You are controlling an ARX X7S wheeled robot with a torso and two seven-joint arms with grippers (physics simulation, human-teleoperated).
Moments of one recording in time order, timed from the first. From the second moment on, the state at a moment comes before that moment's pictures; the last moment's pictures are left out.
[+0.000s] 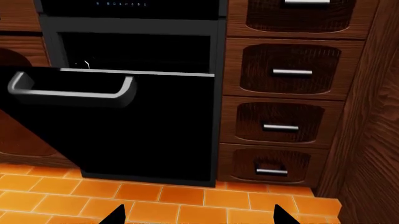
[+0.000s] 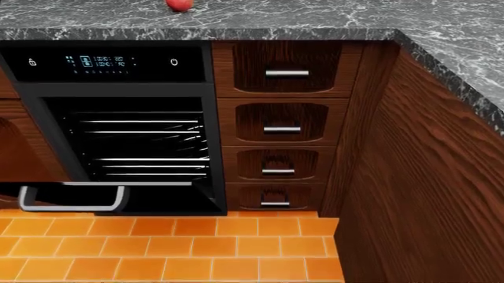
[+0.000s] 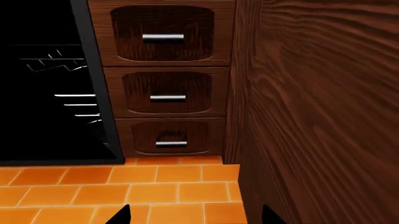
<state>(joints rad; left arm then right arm) 0.64 -0.23 0.35 -0.07 -0.03 0.68 -0.48 -0.54 0.22 -0.14 0.27 0.19 -0.64 0.13</state>
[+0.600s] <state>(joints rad) 0.63 -0.24 0.37 -0.08 -0.03 0.68 -0.50 -0.55 0.21 -0.15 0.29 0.15 -0.71 0.18</state>
